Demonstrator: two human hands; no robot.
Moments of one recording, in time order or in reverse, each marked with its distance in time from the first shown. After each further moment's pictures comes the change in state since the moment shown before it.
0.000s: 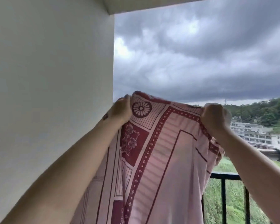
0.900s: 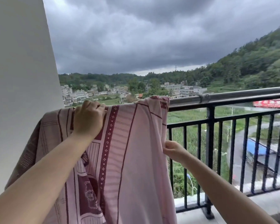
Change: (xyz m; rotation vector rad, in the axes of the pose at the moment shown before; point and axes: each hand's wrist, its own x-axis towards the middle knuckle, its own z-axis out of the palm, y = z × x) left_hand -0.140 0.039 0.035 0.154 -0.097 0.233; right_hand -0.219 0.082 0.008 0.589 -0.879 0.354
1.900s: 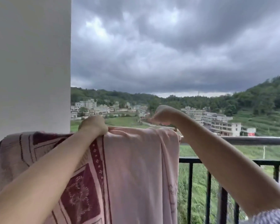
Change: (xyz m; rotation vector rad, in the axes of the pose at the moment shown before) left_hand 0.106 0.082 0.019 -0.029 -0.463 -0.474; right_hand 0.135 -0.123 -0.162 -0.657 0.081 -0.270
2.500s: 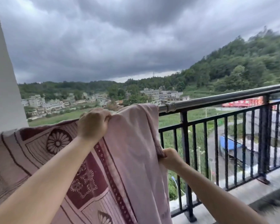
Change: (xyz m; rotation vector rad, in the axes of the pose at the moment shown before) left_hand -0.056 -0.014 0.028 -0.317 0.452 0.670; right_hand -0.176 0.046 0.172 0.599 0.172 0.338
